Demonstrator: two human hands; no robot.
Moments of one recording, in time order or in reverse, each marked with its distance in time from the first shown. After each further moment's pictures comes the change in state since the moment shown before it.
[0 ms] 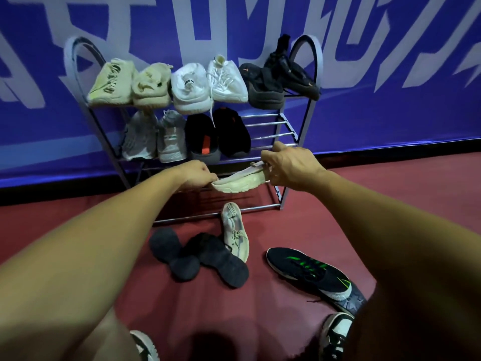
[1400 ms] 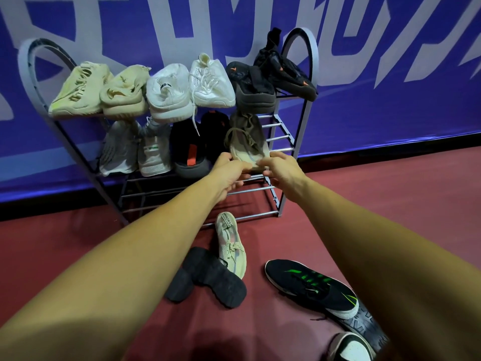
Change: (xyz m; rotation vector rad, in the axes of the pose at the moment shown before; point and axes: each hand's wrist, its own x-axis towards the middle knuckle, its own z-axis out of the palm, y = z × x) left_hand 0.061 0.086 0.060 -0.981 0.100 -0.016; right_hand 0.046 0.018 0.058 1.576 0.059 0.777
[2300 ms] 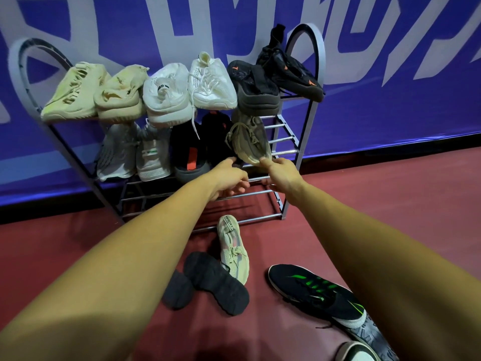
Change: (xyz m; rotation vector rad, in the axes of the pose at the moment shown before) left_hand 0.022 0.003 -0.016 0.415 -0.157 -0.027; right_hand 0.021 0.008 0.009 -0.202 0.067 -0.001
